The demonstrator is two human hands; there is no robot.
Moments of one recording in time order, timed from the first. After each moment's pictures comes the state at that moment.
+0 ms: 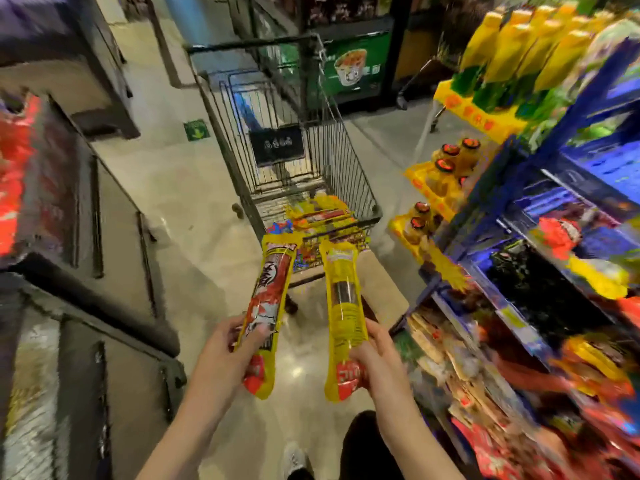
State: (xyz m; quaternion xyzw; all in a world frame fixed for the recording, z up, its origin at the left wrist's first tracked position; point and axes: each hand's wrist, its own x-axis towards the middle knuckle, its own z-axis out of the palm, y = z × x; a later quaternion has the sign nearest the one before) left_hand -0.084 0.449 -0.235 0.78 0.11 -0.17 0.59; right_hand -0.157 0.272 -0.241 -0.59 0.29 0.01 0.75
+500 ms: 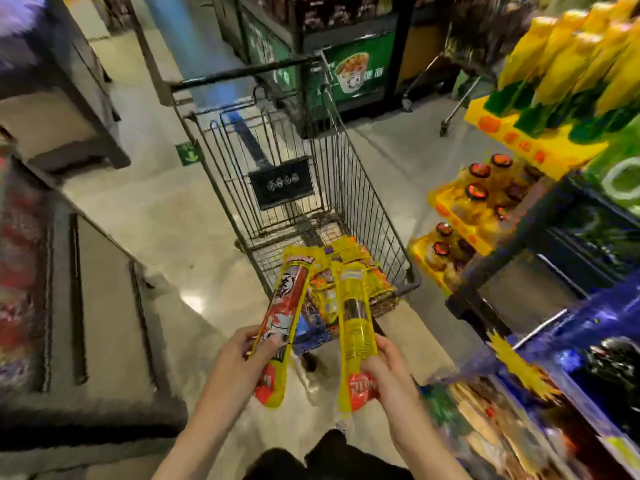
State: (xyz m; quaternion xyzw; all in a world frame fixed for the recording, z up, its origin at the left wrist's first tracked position) left_hand 0.171 0.420 -0.252 0.80 0.07 -0.21 0.56; right_hand 0.081 0.241 -0.273 -0.56 0.34 0.03 0.76
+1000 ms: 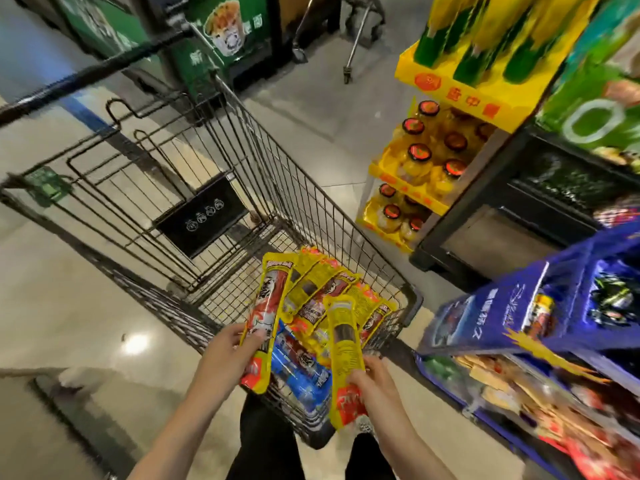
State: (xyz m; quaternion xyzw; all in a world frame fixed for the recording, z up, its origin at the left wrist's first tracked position) left_hand 0.435 0.355 -0.312 0.83 -0.08 -0.36 0.42; right_hand 0.255 0.240 -0.343 -0.47 0.54 -0.02 0.69
